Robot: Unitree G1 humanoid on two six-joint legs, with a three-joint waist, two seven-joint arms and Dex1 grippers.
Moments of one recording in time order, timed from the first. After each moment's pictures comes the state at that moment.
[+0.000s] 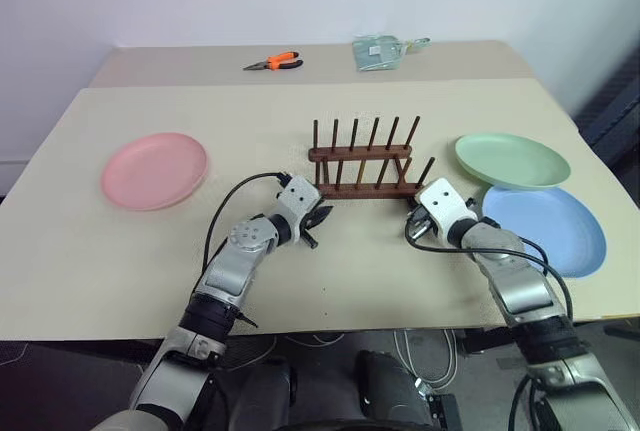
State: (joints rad) left arm -0.45 0.19 -0.22 0.25 -0.02 0.26 -0.52; right arm -0.32 -0.51 0.11 0.12 -0.07 0.29 0.44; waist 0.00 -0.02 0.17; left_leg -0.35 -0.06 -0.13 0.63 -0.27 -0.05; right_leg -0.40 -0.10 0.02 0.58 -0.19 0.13
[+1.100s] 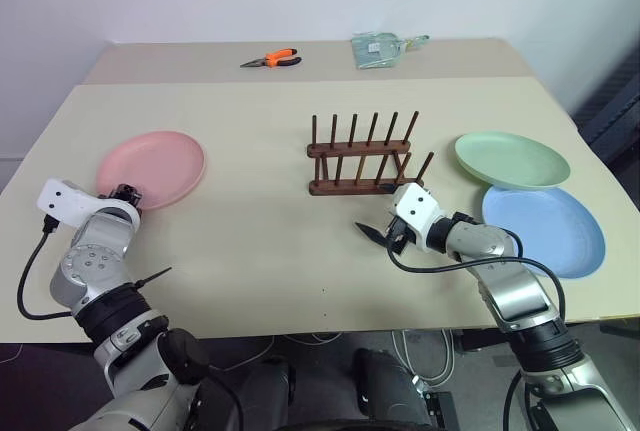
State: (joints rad) left arm -0.58 0.18 0.92 0.12 -0.66 0.80 0.40; right arm -0.28 -0.52 0.17 -0.11 0.01 0.24 0.66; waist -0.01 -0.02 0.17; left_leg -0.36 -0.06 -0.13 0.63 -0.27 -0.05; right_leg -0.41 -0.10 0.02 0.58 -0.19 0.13
